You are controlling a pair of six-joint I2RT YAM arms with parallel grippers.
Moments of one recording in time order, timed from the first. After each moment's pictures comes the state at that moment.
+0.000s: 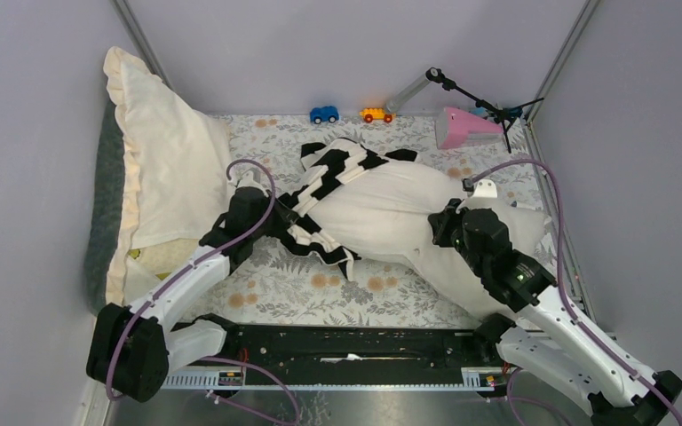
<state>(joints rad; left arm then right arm) -0.41 1.12 0.66 -0.12 -0.04 -0.79 0.65 0.73 0.73 -0.41 0.36 0.48</state>
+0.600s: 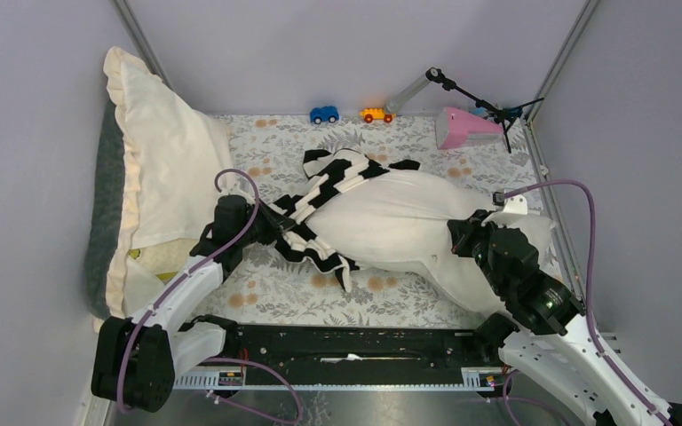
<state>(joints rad) -0.22 1.05 0.51 -0.03 0.26 -0.91 0.66 0.50 0.72 -0.52 0.44 0.51</state>
